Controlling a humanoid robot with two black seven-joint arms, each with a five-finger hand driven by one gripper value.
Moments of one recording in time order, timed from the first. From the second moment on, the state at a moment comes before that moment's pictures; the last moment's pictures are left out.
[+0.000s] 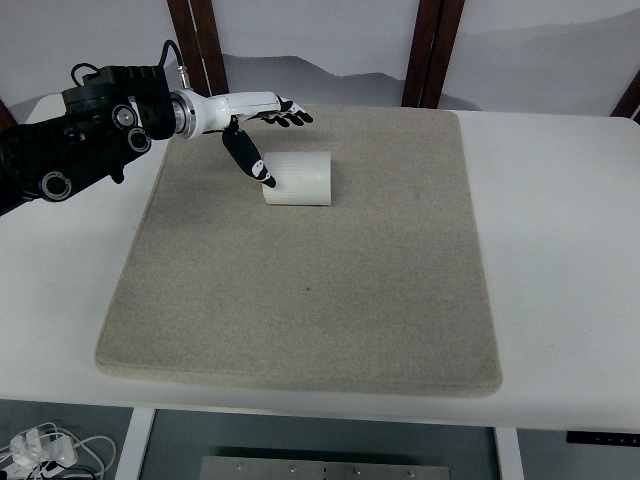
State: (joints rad) left arm -1.19 0.38 -0.29 -0.91 1.18 -0.29 0.00; right arm 0.02 0.00 -0.01 0.19 -0.04 -0.01 -0.03
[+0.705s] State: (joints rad) left arm -1.19 0.15 -0.28 -0.69 1.26 -0.29 0.00; right arm 0.02 0.00 -0.01 0.19 -0.04 -0.01 -0.03
